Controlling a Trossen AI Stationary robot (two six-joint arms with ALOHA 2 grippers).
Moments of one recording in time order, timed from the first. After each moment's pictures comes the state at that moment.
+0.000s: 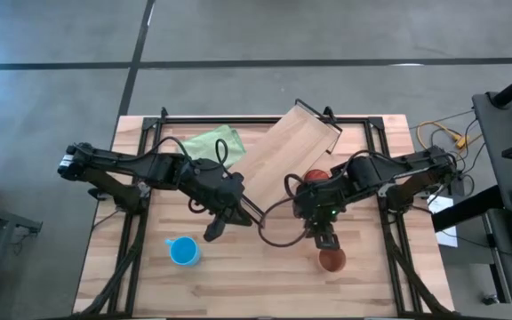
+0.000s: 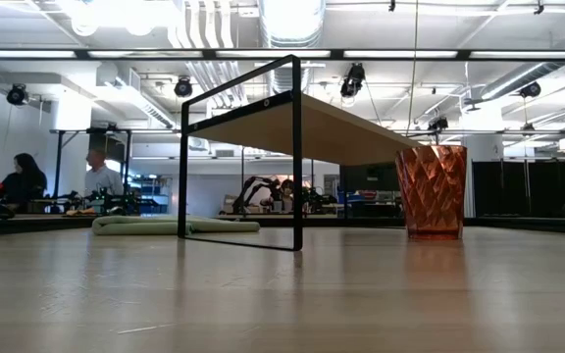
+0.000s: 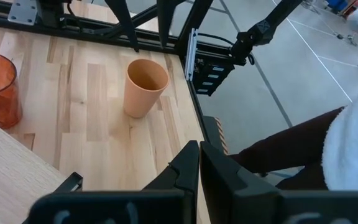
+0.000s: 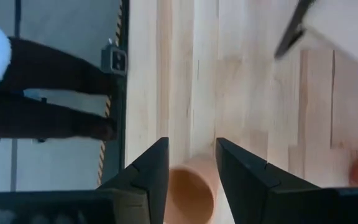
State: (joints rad) left arm -0.19 1.41 1.48 -0.56 0.26 -0.31; right arm 0.29 1.62 1.78 -1.24 -0.25 0.35
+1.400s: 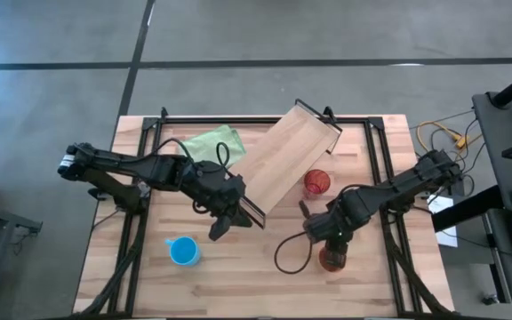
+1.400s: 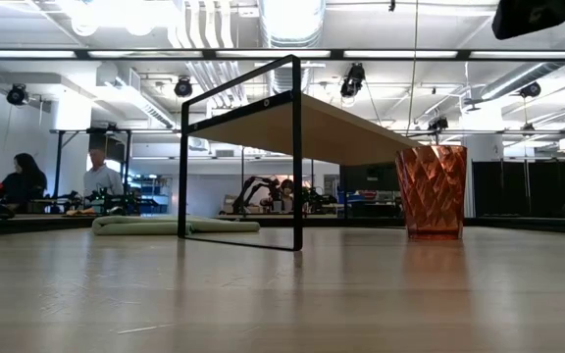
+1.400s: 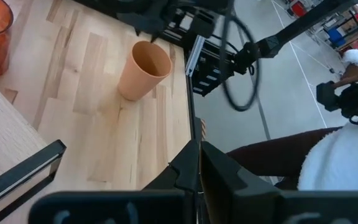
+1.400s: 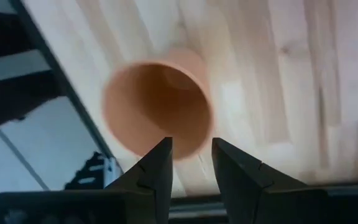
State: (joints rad) left arm -0.19 1.41 1.45 -0.55 0.26 -0.54; right arm 0.43 1.61 1.45 -1.33 -0.27 0.76
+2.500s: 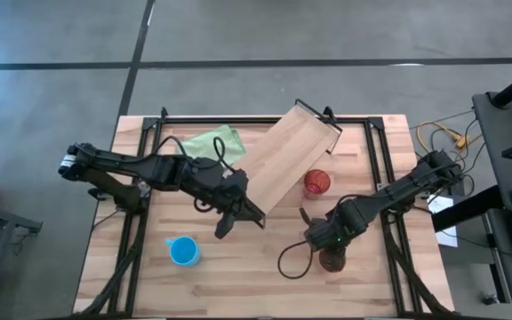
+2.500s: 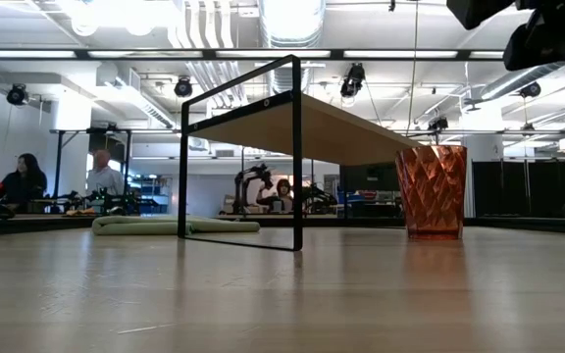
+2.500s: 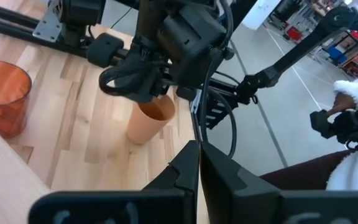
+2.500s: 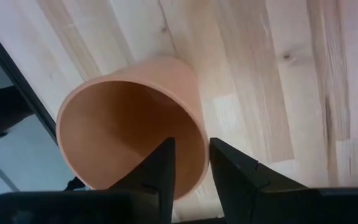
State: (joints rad) left arm -0.19 1.42 1.45 -0.41 0.17 -0.46; right arm 0.48 1.61 1.30 -1.20 -0.21 0.82
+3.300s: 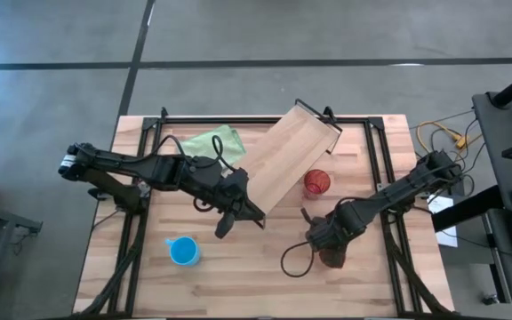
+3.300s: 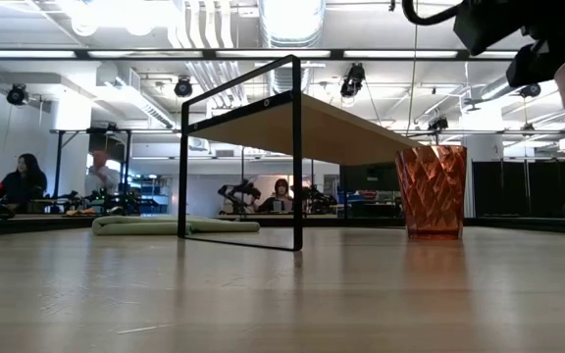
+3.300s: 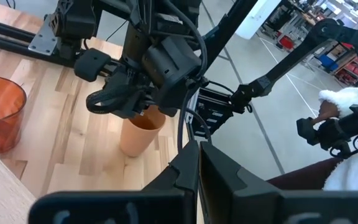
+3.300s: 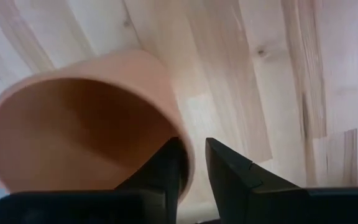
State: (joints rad) left arm -0.19 1.42 1.46 -0.37 0.17 -0.46; right arm 0.48 1.61 1.22 -1.19 -0.15 0.82
